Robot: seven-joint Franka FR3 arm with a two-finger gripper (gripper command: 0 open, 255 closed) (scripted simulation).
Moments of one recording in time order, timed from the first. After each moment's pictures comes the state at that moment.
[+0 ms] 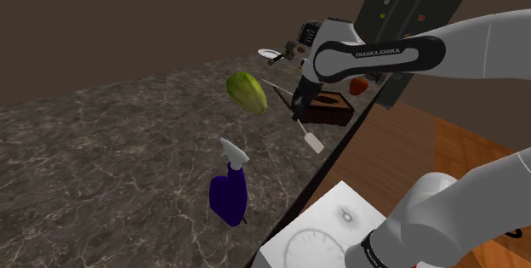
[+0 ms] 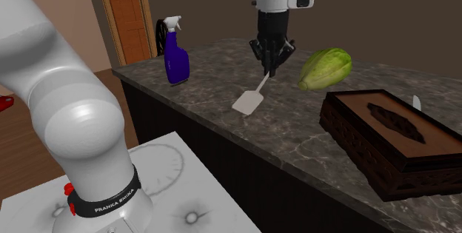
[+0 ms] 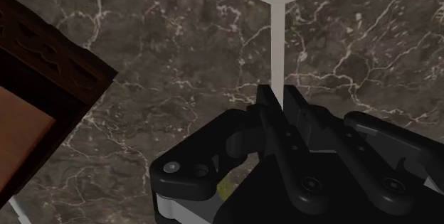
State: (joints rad) arm 0.10 -0.33 -0.16 -2.39 -0.04 2.12 -0.24
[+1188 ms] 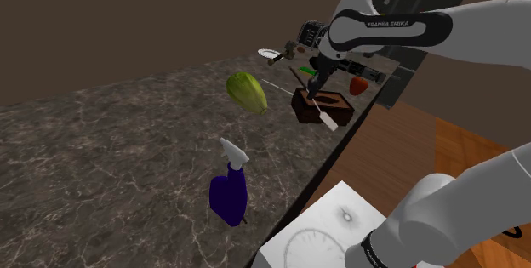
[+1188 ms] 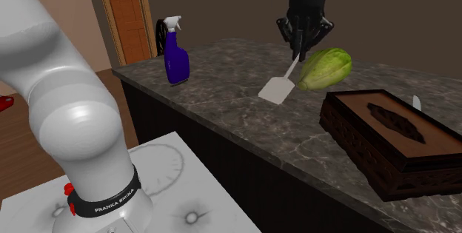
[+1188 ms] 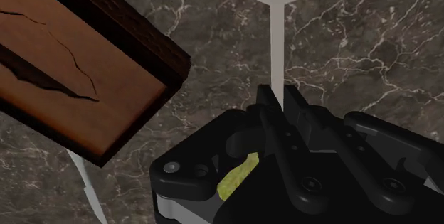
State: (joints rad) arm 0.05 -0.29 -0.26 -2.17 -0.05 1.95 -0.38
